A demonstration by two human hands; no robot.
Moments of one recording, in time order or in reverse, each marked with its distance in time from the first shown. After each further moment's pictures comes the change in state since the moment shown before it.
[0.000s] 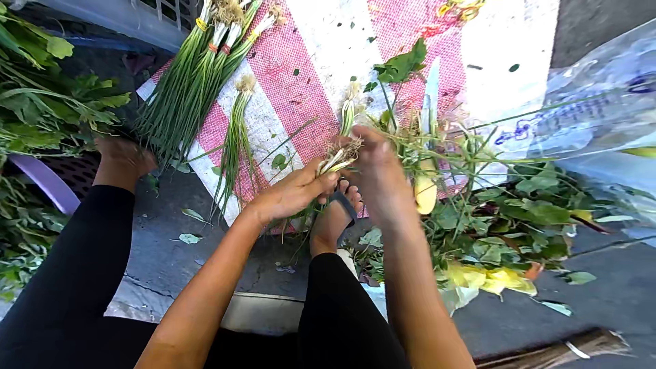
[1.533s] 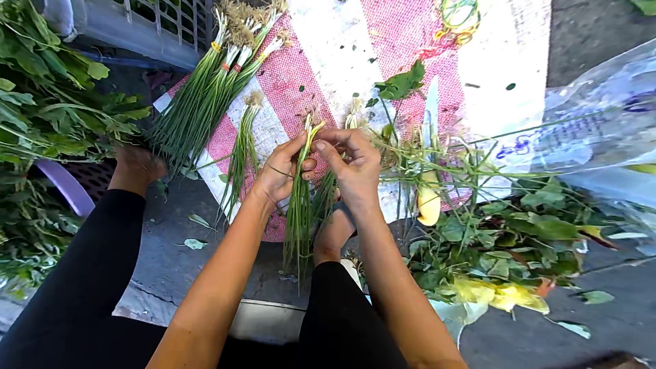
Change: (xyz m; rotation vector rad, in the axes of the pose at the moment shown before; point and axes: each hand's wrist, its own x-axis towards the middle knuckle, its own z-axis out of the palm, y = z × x) left_hand 0.038 -0.009 -0.029 -0.938 0.294 -0.045; right_hand 0.038 0.016 0.038 -0.231 0.186 -0.362
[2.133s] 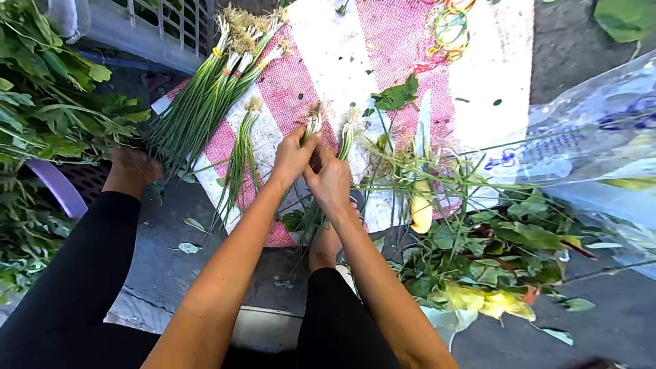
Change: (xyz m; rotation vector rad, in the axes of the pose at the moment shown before) left_hand 0.050 -0.005 -0.004 0.859 0.228 0.302; right_hand 0.003 0.020 0.026 -0.611 -0.056 0.073
